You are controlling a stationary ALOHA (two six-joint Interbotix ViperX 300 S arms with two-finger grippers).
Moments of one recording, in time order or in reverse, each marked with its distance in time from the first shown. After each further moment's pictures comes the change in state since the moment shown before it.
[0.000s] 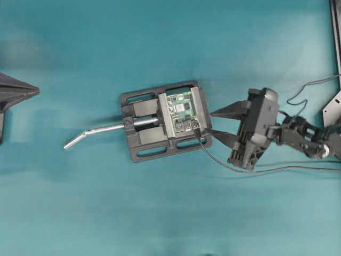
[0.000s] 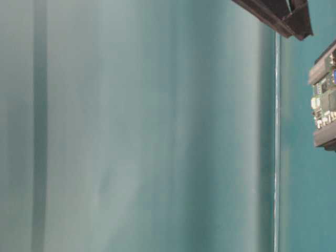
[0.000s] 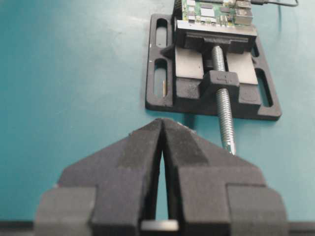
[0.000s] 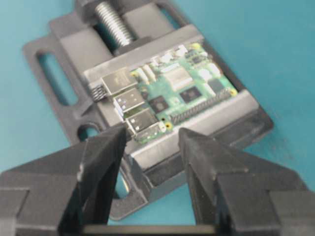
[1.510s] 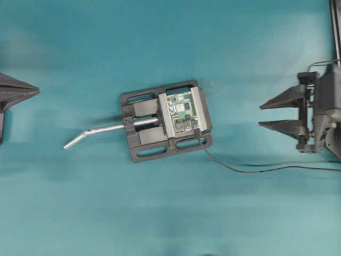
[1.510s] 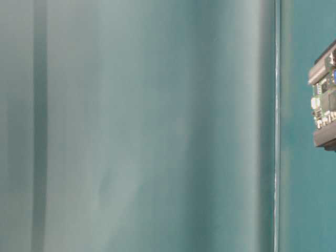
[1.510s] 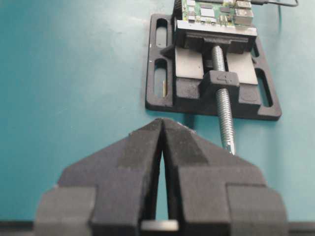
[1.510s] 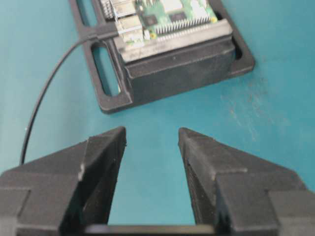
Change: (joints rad) left arm 0.000 0.000 0.002 0.000 0.000 -0.002; right arm -0.153 -0.629 0.374 -0.186 0.324 0.003
